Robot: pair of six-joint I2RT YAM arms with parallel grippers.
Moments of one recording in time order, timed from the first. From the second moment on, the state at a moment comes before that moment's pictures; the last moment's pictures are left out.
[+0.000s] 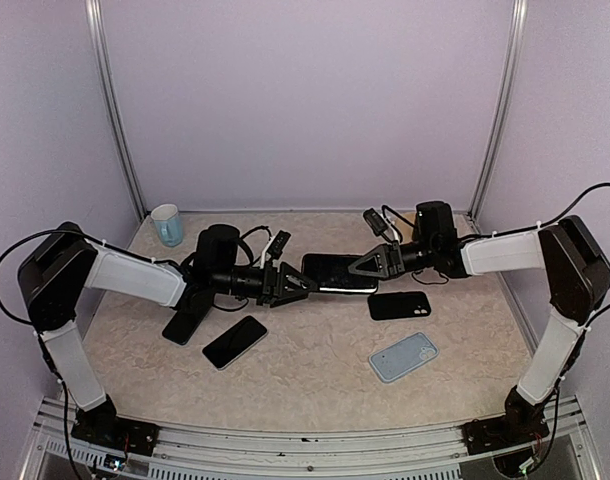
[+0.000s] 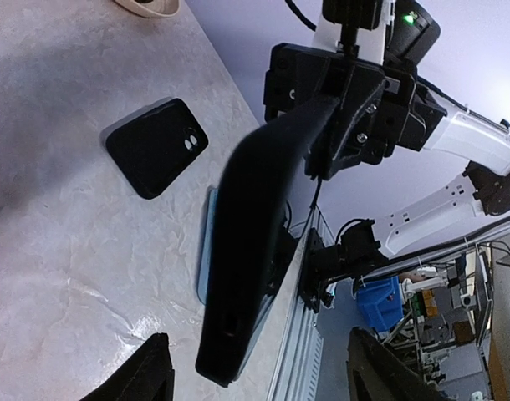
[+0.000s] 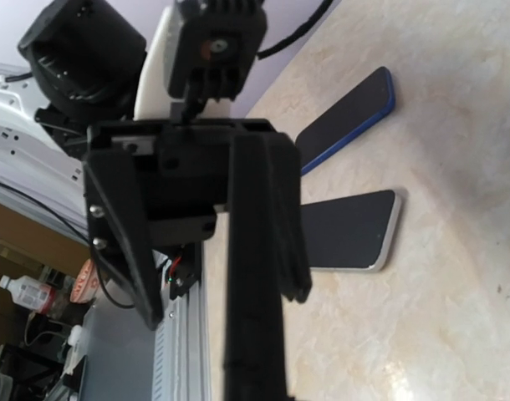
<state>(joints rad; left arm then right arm) -0.71 1.79 0.91 0.55 0.76 -0.79 0.44 1.76 1.00 0.30 -1.18 0.44</state>
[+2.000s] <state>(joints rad) -0.70 1.80 1.01 0.55 0.79 -0.75 0.43 1.72 0.99 0.26 -1.20 0.44</state>
